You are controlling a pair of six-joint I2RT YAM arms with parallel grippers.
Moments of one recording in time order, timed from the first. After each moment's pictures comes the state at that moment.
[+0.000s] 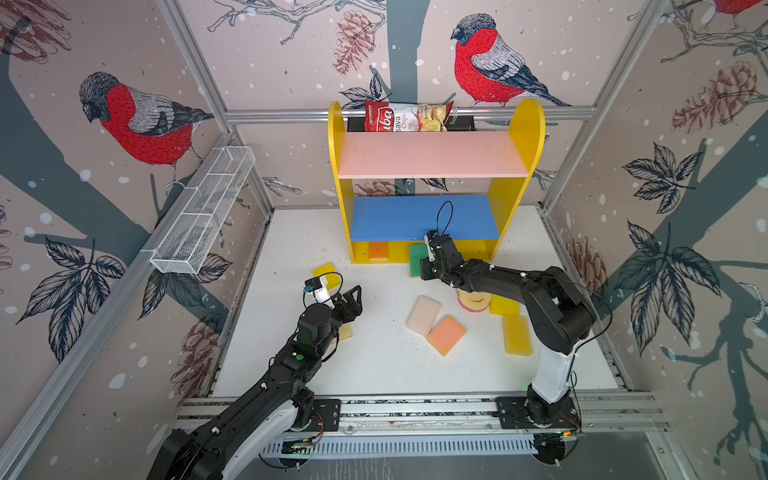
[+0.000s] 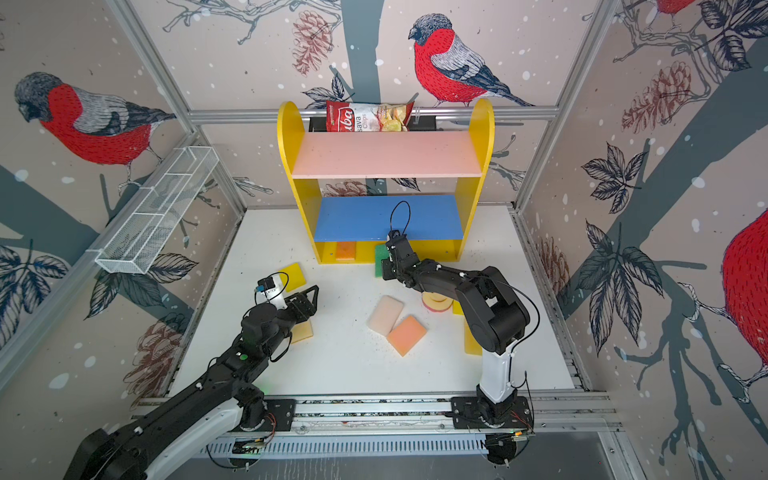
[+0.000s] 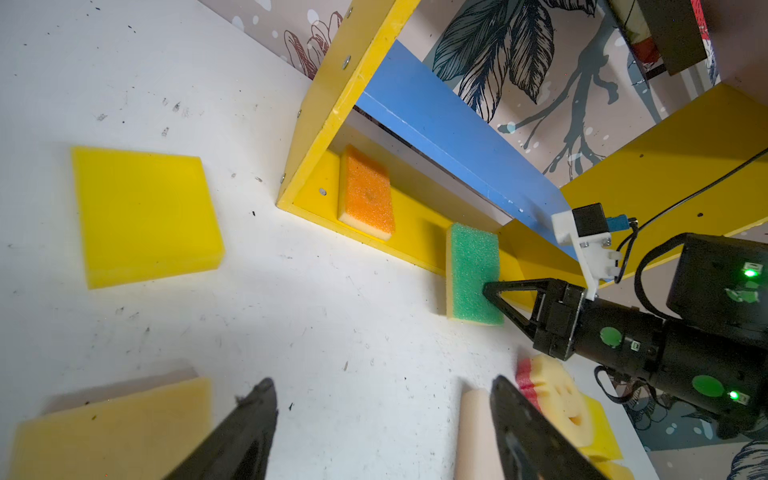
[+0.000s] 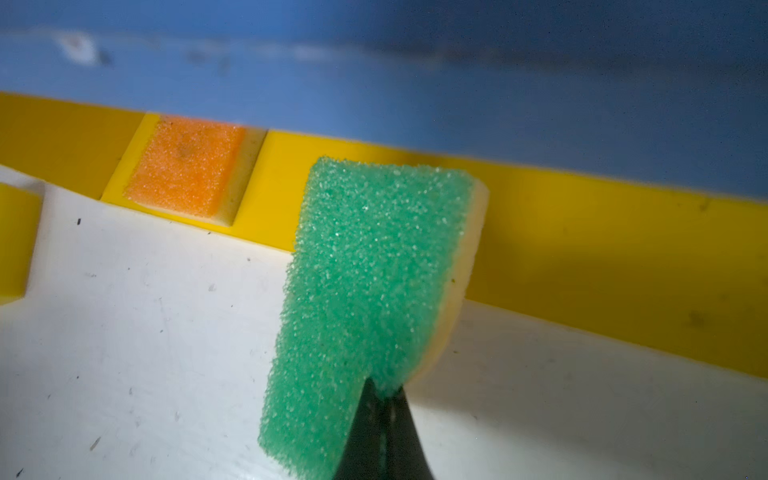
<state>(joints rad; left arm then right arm) -0.48 0.75 0.20 0.26 -0.14 -0.73 0.65 1.89 1.15 -0.02 0.08 0.30</state>
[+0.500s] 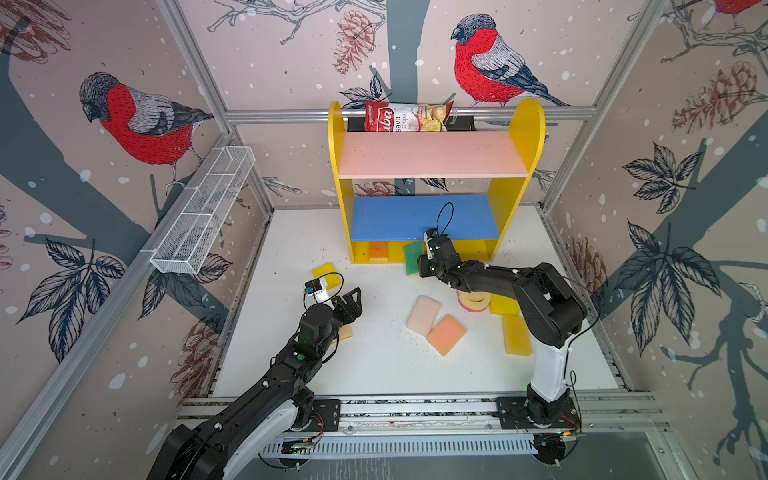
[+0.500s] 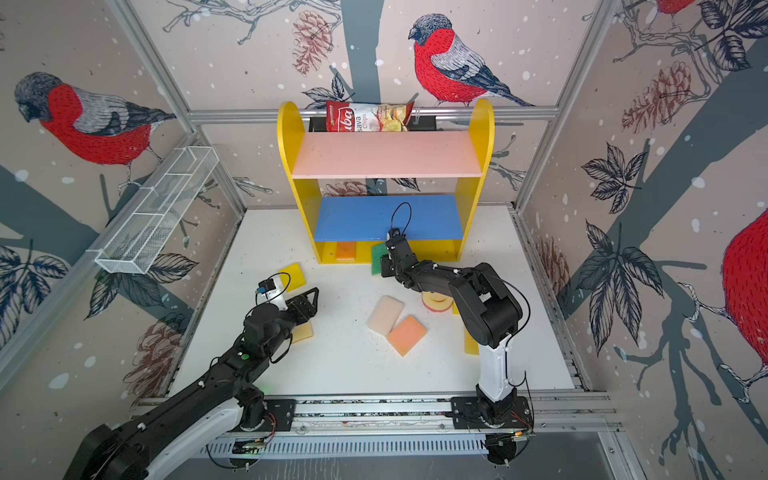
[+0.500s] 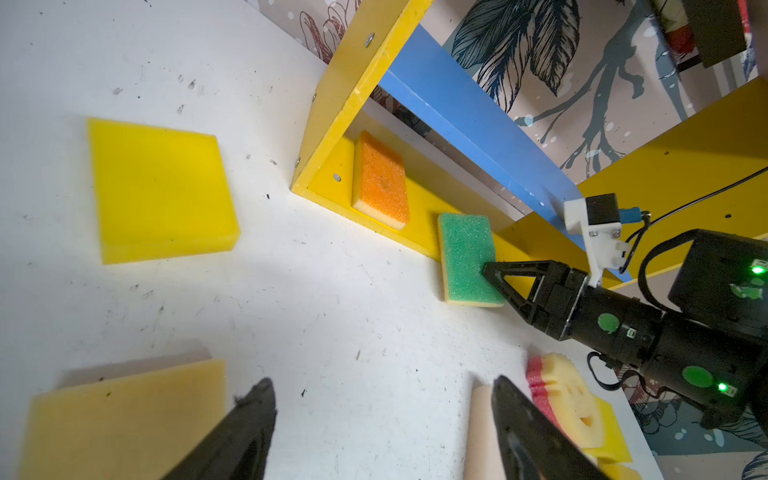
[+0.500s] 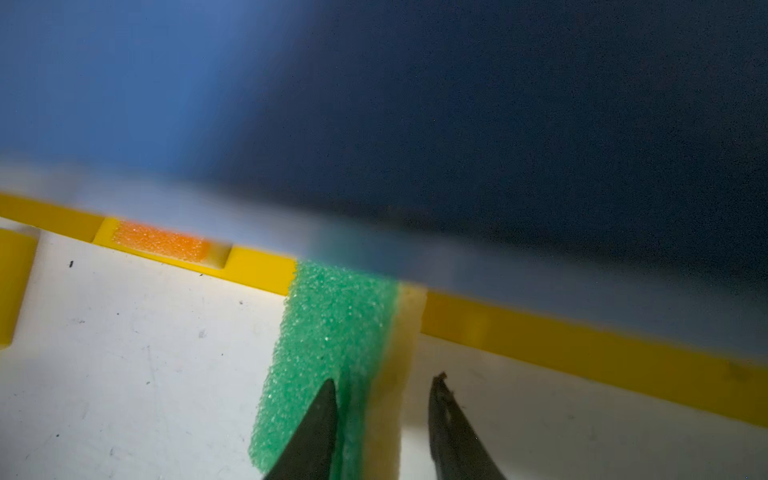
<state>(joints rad) -0.48 0.80 0.19 0.26 -0.14 -0.76 0.64 1.94 1.15 0.09 0.08 0.32</state>
